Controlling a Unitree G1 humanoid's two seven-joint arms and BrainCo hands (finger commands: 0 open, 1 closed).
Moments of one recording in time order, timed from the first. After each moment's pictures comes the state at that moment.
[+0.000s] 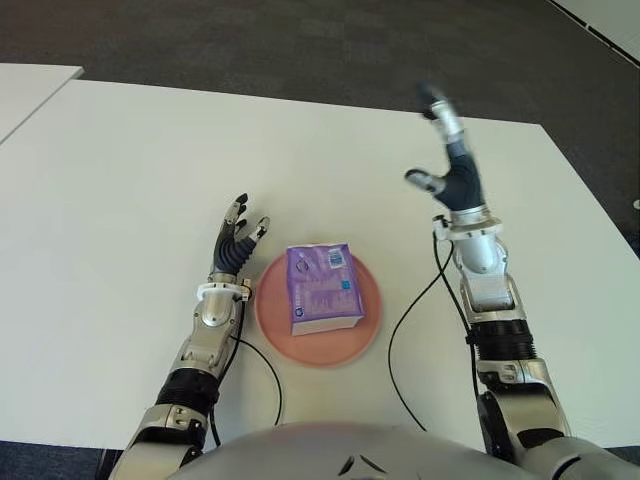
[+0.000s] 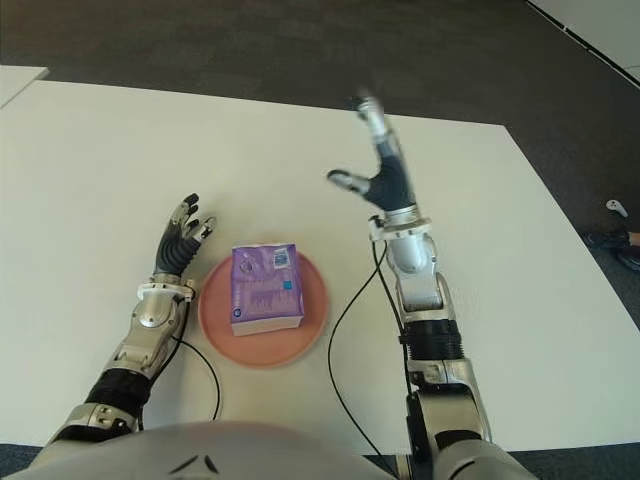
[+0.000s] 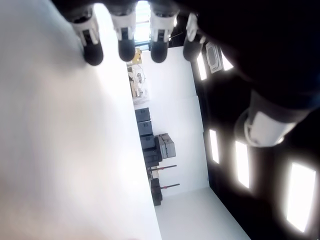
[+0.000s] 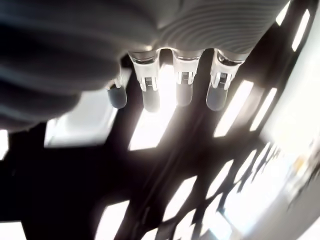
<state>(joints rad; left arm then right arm) -0.07 0.01 -0.02 0.48 0.17 -0.43 0.19 -0.31 -0.28 -0.10 0.13 -0.16 -0.55 -0.15</state>
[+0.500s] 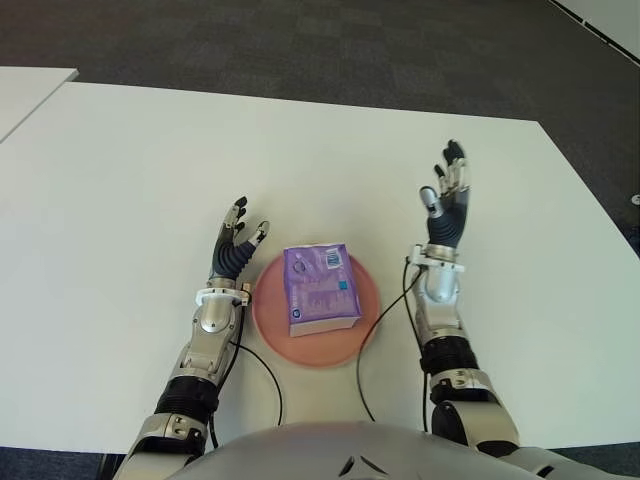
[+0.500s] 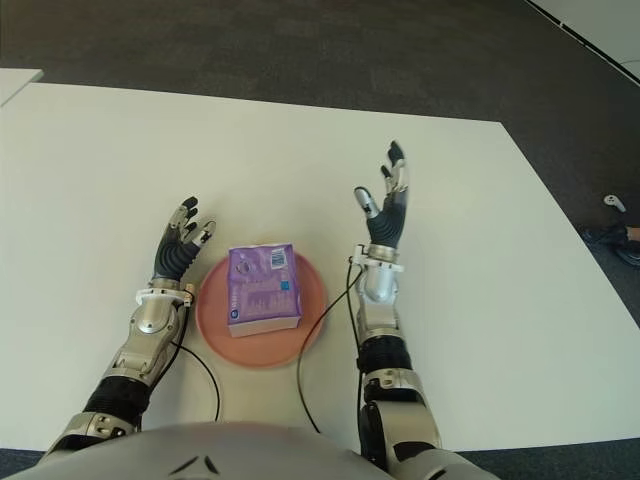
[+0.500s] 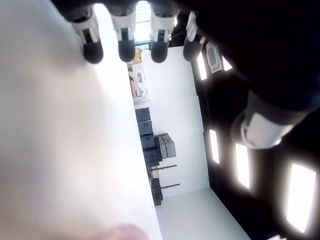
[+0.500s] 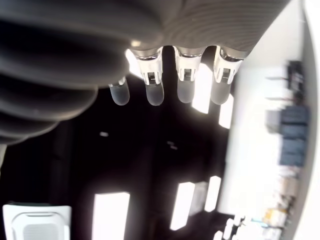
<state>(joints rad) -0.02 0.01 -0.02 0.41 0.17 -0.40 0.18 -0.26 -0.04 -0.09 0.63 -0.14 -0.86 -0.30</state>
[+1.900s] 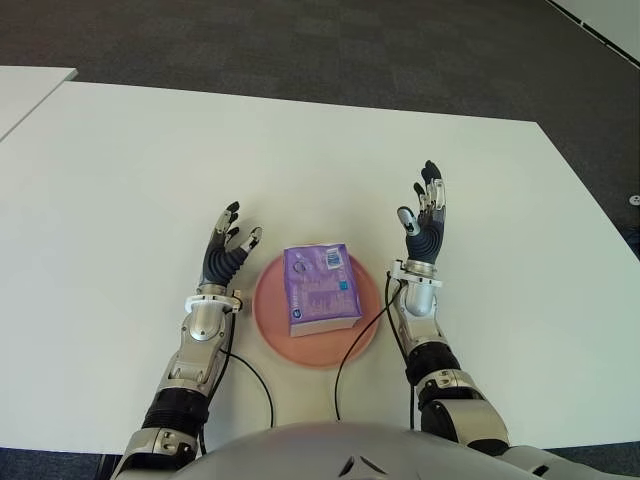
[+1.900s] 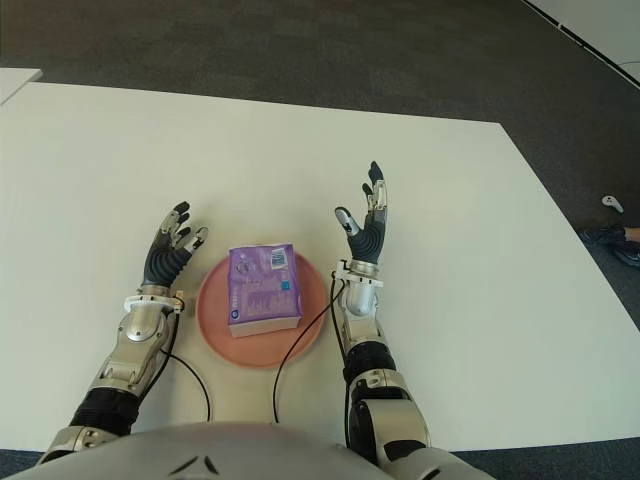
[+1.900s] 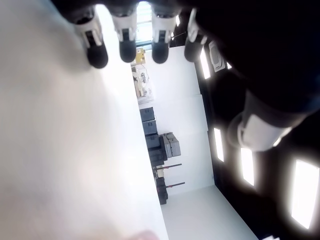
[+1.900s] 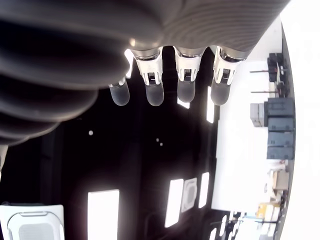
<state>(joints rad) 0.02 0.05 -0.02 0.36 0.16 -0.39 0.17 -0.28 -0.03 -0.08 0.70 -0.20 -0.96 -0.36</state>
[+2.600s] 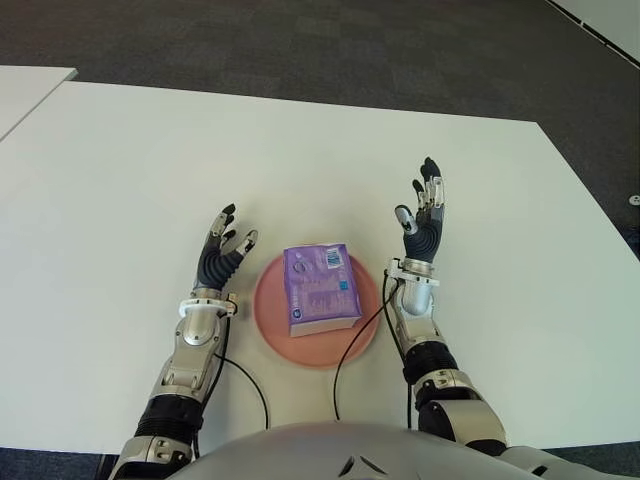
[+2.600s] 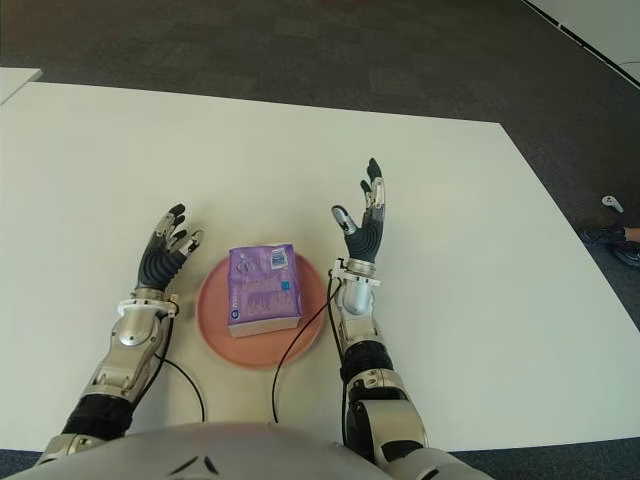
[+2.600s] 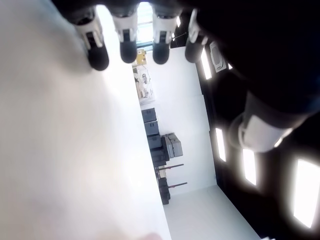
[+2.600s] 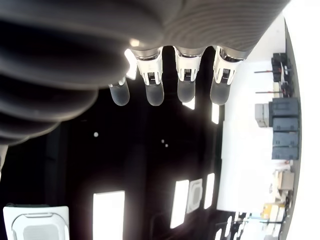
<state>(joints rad) 0.05 0.07 -0.02 0.32 0.15 -0.37 0.15 -0.28 -0.02 -0.07 0.68 -0.23 -0.96 -0.39</state>
